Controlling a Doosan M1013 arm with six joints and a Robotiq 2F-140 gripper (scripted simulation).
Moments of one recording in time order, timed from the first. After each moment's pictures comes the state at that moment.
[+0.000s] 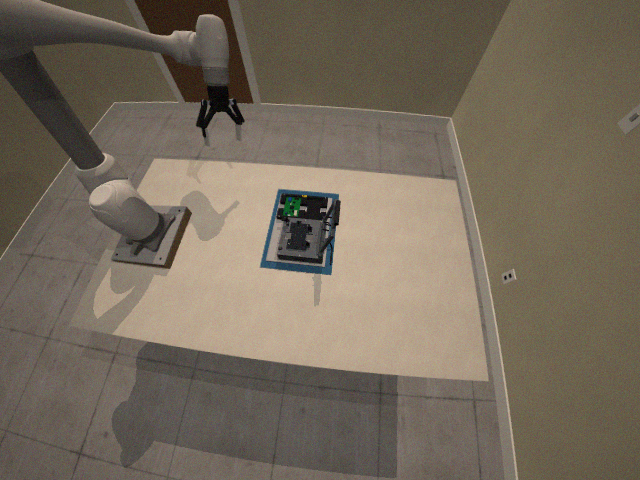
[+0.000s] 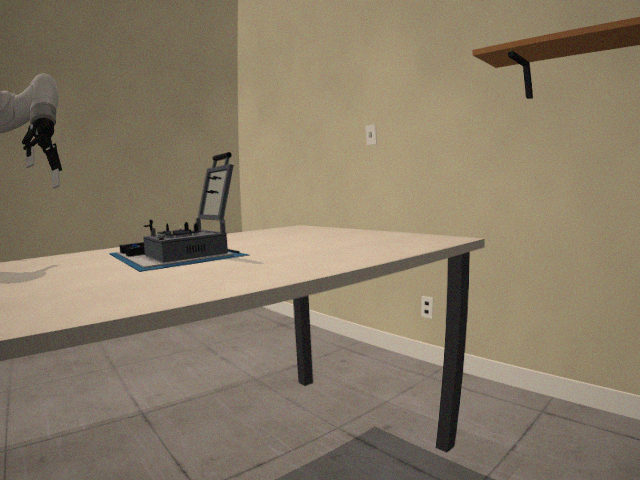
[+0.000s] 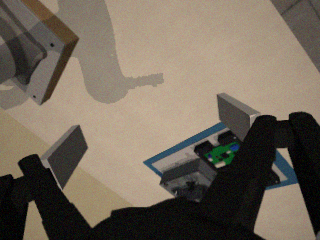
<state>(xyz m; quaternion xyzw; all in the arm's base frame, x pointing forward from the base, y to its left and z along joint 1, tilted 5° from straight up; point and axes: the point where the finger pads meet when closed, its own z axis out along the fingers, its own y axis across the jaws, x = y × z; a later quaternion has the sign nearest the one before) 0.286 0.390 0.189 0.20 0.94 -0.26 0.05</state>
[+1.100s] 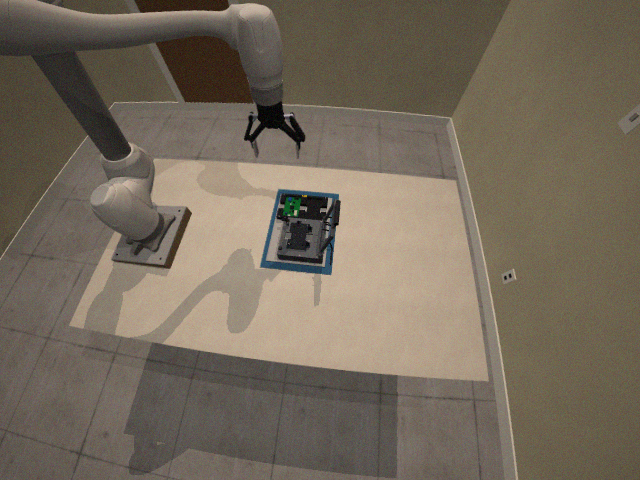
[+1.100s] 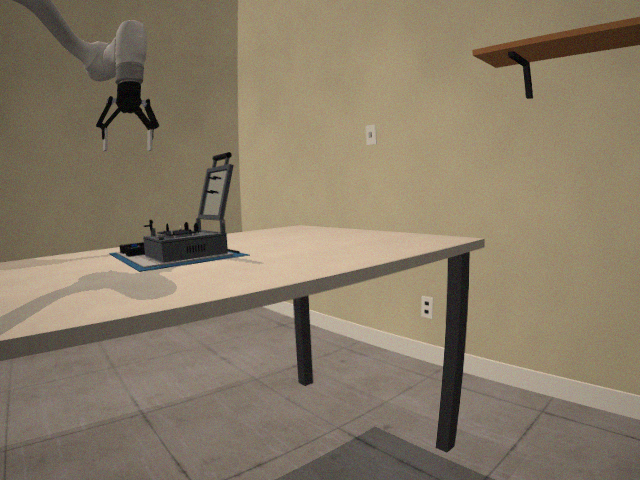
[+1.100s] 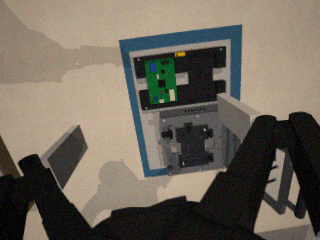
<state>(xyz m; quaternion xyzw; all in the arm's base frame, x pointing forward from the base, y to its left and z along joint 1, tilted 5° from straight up) 0.564 0.321 0.231 0.62 0.79 -0.06 -0.01</state>
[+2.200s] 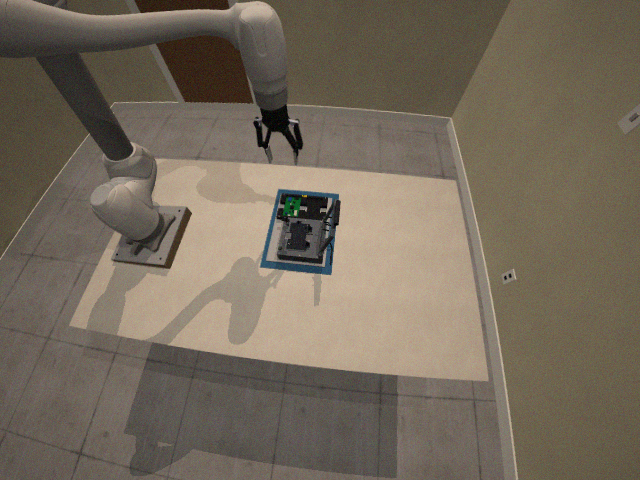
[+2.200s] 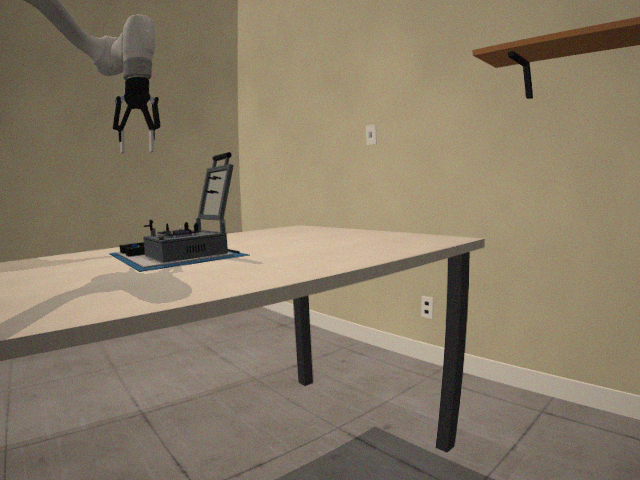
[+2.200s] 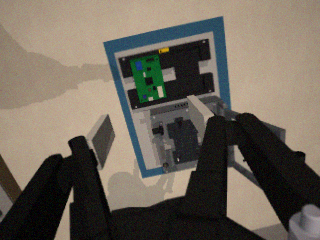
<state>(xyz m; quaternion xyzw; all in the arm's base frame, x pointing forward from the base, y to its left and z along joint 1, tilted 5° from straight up) 0.592 0.305 0.237 0.65 0.76 -0.04 -0.01</state>
